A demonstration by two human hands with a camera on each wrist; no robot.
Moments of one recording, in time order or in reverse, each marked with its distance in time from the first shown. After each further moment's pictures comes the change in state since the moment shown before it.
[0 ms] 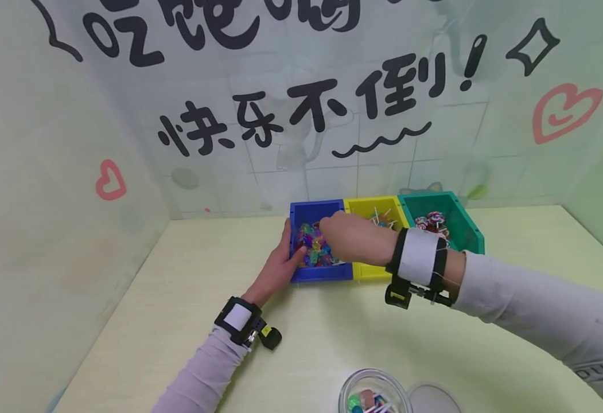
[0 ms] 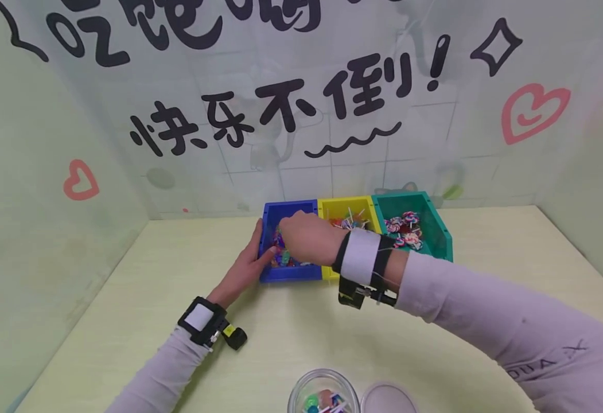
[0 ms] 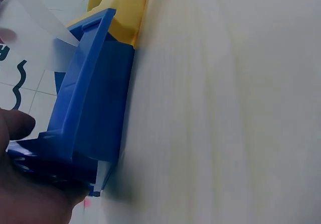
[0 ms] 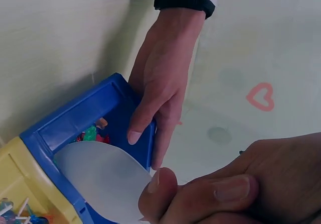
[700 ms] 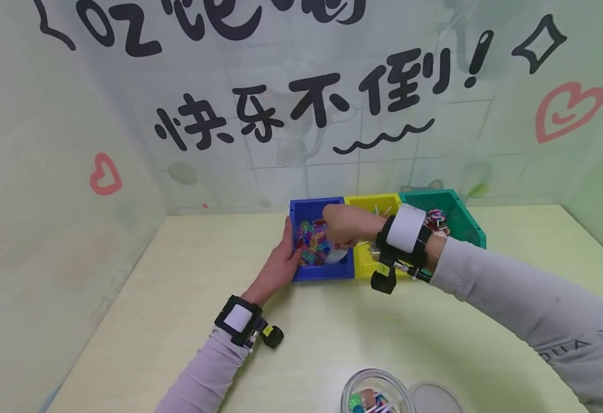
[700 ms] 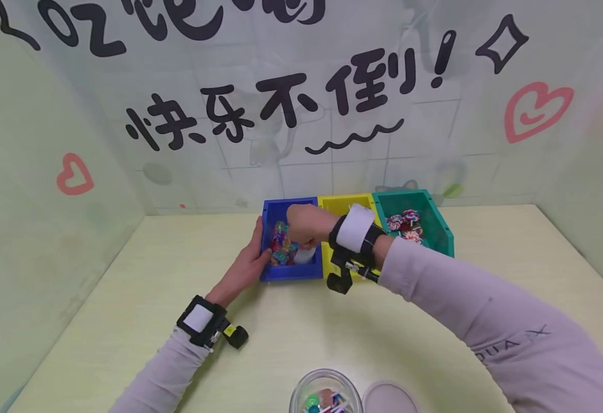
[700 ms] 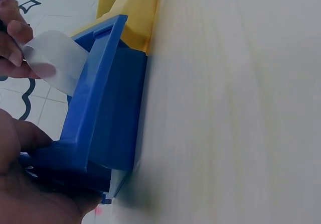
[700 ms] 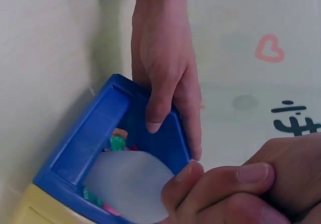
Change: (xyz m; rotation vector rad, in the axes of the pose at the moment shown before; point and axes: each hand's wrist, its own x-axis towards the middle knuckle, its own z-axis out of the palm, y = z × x) left_hand -0.002 0.006 0.003 0.030 0.000 0.021; right_hand 0.043 0.025 0.011 0.446 -0.174 0.129
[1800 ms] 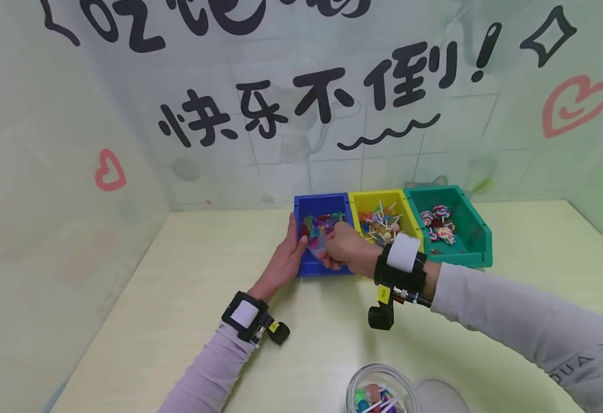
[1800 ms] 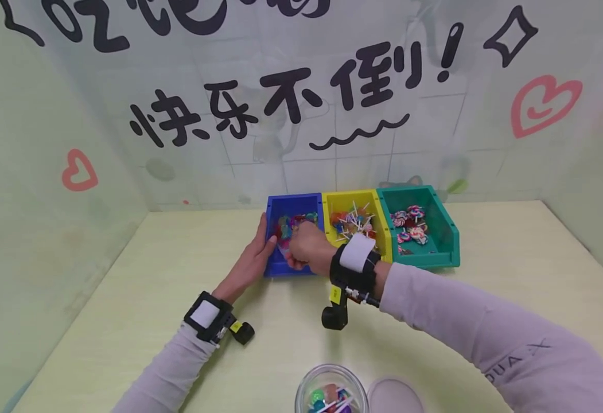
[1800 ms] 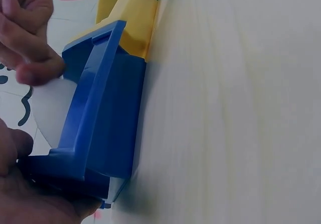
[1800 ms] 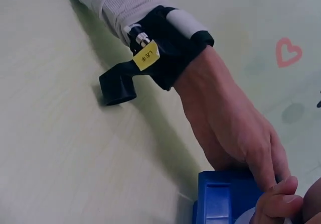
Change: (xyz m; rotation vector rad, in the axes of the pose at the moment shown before) left_hand 0.000 0.003 0.000 -0.040 0.012 -0.018; right_hand 0.009 0.004 0.054 0.850 0.155 0.194
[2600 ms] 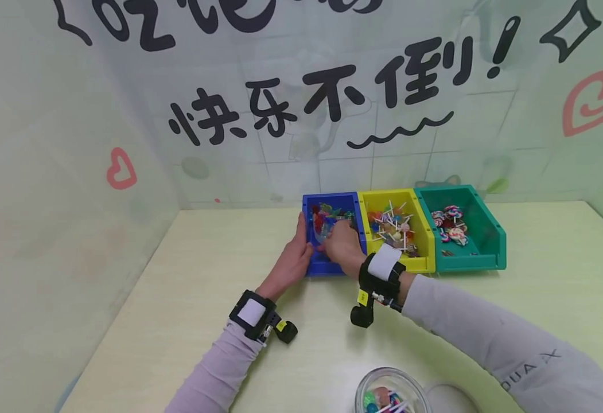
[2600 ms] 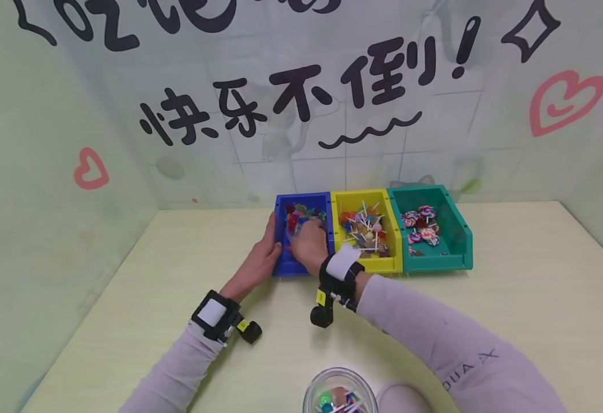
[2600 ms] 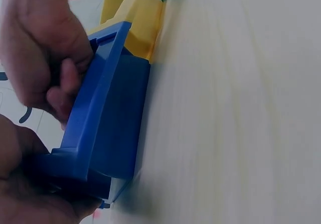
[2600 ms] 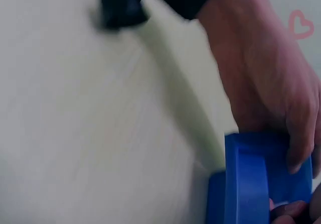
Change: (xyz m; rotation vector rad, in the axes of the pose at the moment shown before) left_hand 0.000 0.000 -0.002 0.080 -0.006 0.036; right_hand 0.052 0.018 0.026 -0.143 0.275 -0.108
